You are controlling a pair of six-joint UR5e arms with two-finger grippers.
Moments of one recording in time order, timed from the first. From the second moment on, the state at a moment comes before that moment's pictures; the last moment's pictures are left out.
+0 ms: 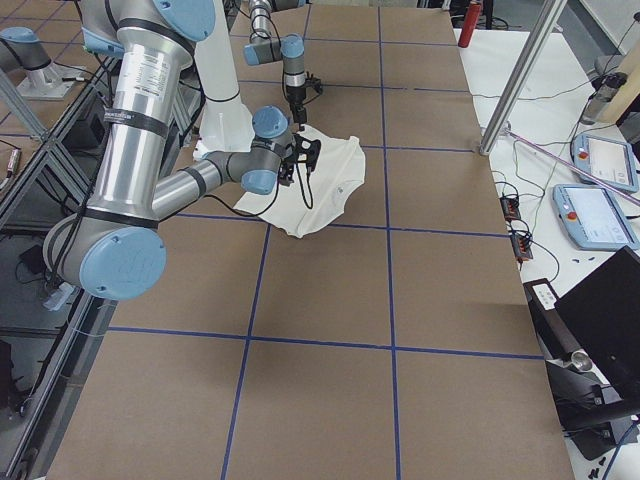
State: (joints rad) left arm -0.23 -2.07 -1.81 -1.84 -1.68 -1.86; right arm 0.54 -1.84 2.22 -0.76 1.95 1.59
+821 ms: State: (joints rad) left arm -0.26 -2.07 -1.77 -1.84 -1.68 -1.86; right arm 0.54 -1.84 2.21 -0.76 1.95 1.59
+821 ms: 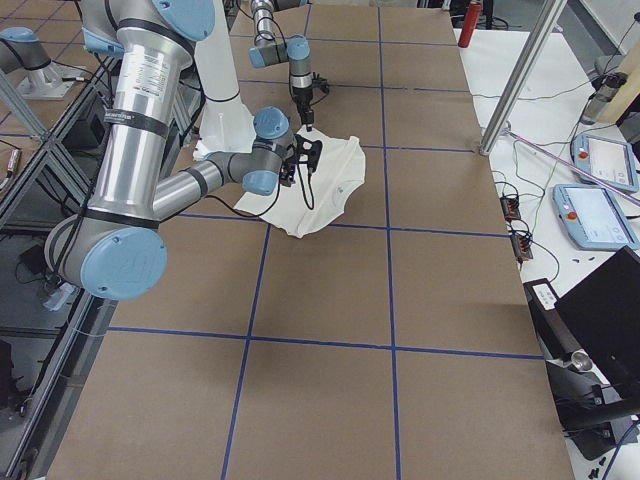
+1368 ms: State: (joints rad) left arm -0.26 -2.08 -1.79 -1.83 -1.69 -1.85; right arm 0.55 -1.83 2.20 -0.76 1.95 1.59
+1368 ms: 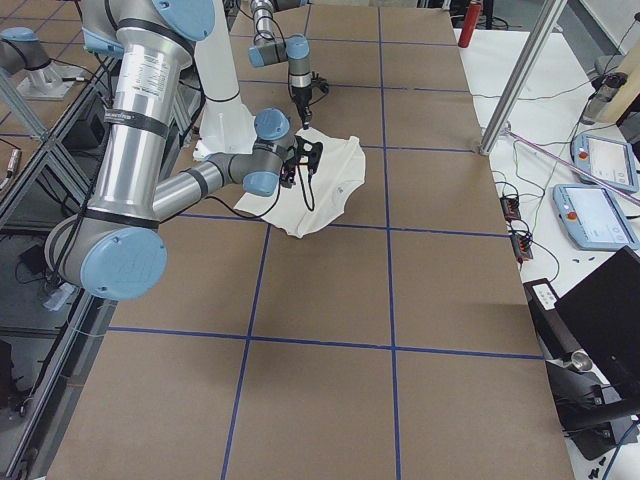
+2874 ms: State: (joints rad) left arm -0.71 -2.48 -1.10 -2.08 -1.64 -1.46; right arm 0.59 -1.78 2.16 -0.76 1.96 1.58
